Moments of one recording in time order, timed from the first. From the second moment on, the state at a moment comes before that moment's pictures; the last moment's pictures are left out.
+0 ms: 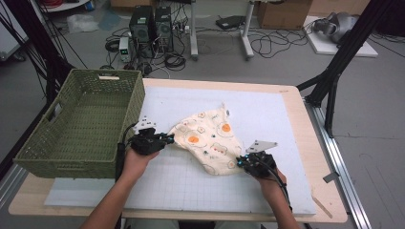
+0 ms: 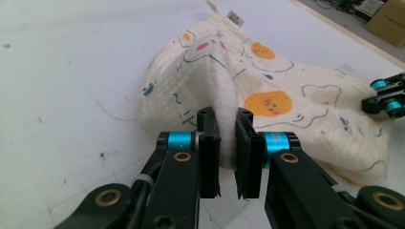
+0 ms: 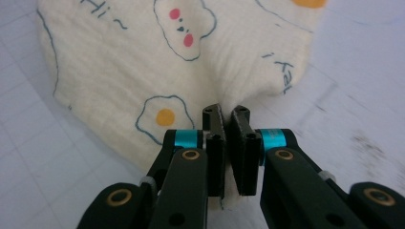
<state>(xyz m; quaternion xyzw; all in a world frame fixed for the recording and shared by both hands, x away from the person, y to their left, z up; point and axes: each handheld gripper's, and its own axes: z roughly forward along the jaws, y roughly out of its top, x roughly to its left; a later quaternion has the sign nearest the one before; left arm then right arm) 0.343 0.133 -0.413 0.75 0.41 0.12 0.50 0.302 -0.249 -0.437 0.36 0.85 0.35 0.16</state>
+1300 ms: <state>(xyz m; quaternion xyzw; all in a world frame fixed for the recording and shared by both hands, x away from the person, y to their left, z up) 0.345 0.138 -0.408 0.72 0.45 0.18 0.50 0.379 -0.246 -0.441 0.42 0.82 0.34 0.18</state>
